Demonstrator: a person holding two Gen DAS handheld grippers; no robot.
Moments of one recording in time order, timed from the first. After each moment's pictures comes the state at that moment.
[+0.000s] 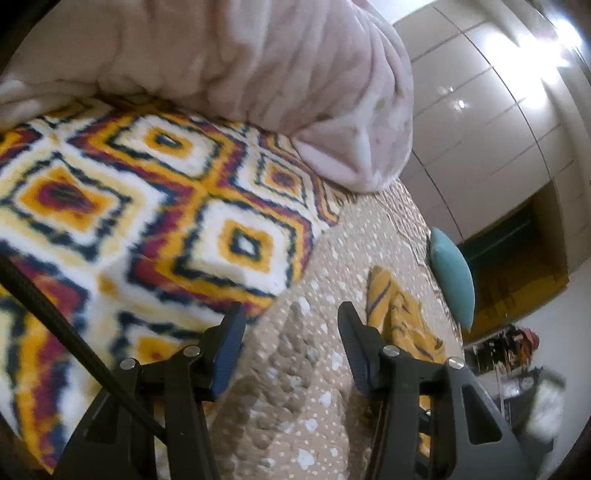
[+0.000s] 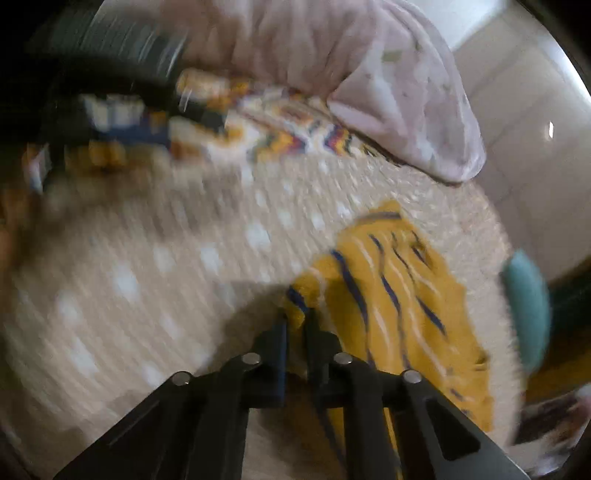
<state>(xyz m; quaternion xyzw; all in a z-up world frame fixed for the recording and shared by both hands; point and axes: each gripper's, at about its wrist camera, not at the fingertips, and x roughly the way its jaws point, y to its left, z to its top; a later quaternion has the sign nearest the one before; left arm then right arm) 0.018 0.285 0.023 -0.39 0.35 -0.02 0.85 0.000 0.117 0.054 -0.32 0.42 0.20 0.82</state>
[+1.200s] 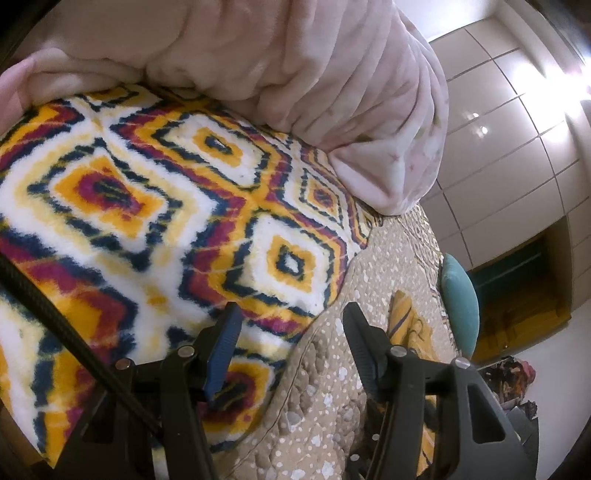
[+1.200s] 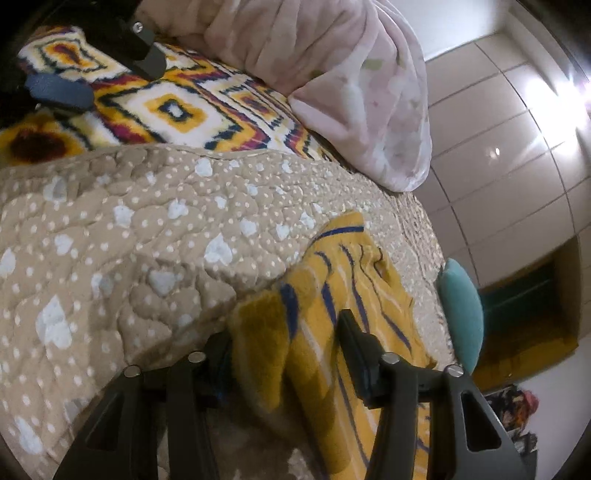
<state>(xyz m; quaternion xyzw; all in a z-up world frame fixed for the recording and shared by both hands) 0.017 0.309 0.008 -0.43 0.35 0.01 0.83 0.007 0.138 0.010 -0.44 0.36 0.05 0.82</state>
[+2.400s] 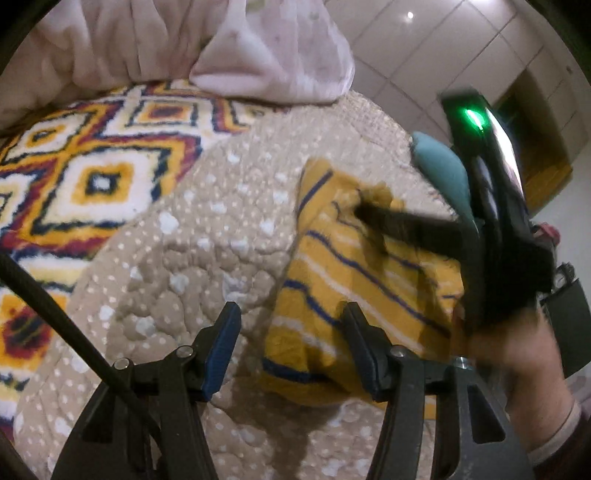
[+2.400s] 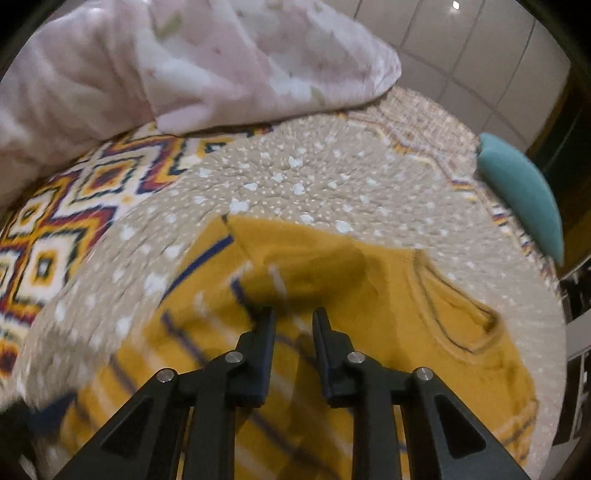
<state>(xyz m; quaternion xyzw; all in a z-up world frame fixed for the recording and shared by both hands) 0.047 0.157 0.021 -0.23 0.44 -0.11 0.86 0.156 0.033 0.053 -0.14 0.49 0.05 0.86</state>
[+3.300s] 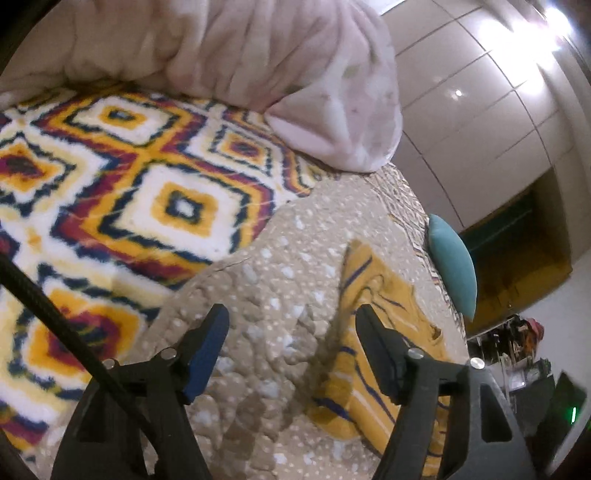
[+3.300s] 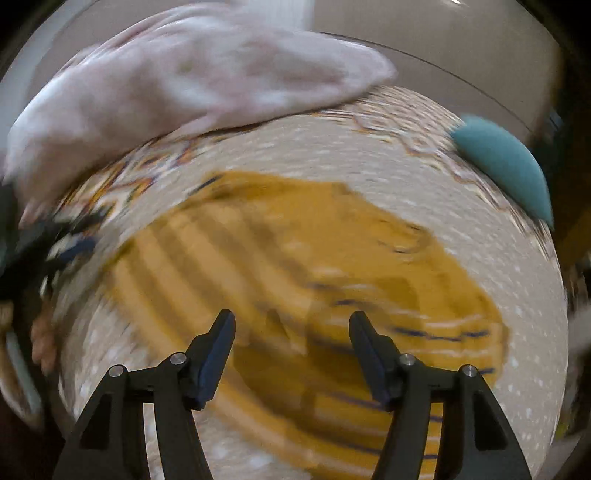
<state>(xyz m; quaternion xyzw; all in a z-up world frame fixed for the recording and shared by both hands) 0.034 0.227 0.026 -0.38 0.38 -0.04 0.84 0.005 -0.052 0.114 -0.13 0.47 0.12 0.87</state>
